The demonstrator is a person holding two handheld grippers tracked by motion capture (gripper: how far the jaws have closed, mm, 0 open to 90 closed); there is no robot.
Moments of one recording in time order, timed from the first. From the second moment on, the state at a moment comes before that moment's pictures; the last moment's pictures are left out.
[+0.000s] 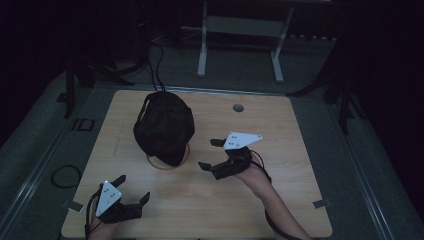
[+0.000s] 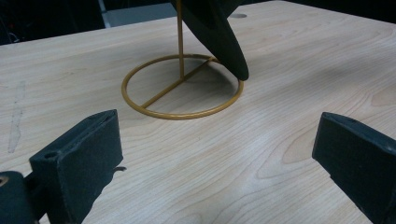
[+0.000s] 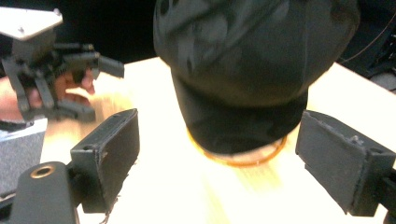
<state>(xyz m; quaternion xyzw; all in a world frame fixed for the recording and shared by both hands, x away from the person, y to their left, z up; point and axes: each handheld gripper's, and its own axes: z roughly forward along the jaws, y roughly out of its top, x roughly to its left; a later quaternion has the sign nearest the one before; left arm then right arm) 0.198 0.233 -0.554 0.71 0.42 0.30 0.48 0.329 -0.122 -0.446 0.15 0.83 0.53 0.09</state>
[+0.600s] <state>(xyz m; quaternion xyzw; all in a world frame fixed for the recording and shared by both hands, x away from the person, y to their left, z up) 0.200 0.230 -0.558 0.72 0.41 0.29 0.48 0.313 -0.149 -0.509 0.17 0.85 0.50 0.08</state>
